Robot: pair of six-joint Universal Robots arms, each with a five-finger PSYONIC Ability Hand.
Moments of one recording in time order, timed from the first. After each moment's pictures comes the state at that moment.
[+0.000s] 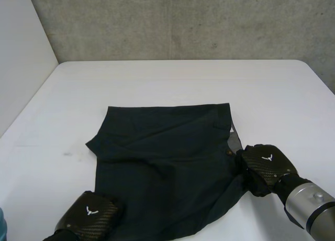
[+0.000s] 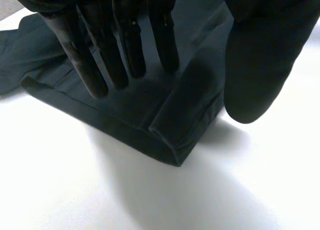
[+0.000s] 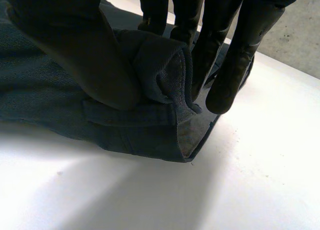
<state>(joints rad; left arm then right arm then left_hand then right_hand) 4.24 -1.49 -2.30 3.18 -1.48 3.49 1.76 -1.50 2.16 -0.22 1.18 2.84 0.60 0.60 0.60 0.59 0.42 0.98 1.17 1.19 1.19 0.96</state>
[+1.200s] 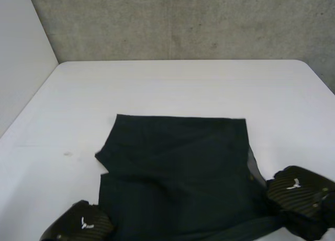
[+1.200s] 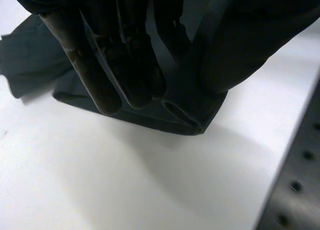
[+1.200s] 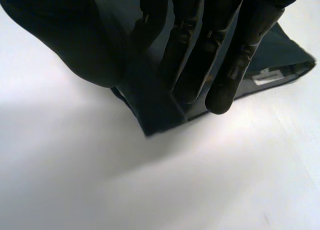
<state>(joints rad) 4.11 -1.41 -2.08 2.72 -1.58 3.64 1.52 -1.78 2.01 0.73 1.08 1.99 1.15 1.20 1.19 1.20 0.98 0.98 1.18 1.18 1.19 0.98</state>
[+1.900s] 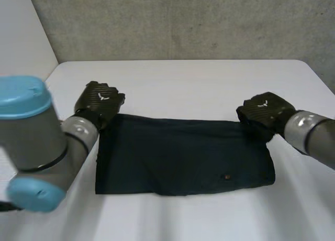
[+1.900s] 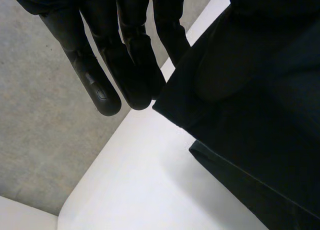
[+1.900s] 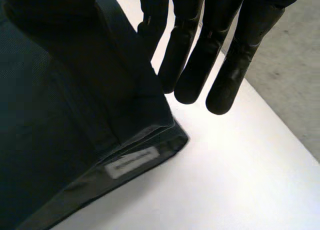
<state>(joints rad) 4.22 -1.90 -1.56 3.28 -1.63 3.75 1.81 -1.24 1.47 0.24 1.24 2.50 1.15 1.20 1.19 1.20 0.98 0.98 1.18 1.18 1.19 0.99</state>
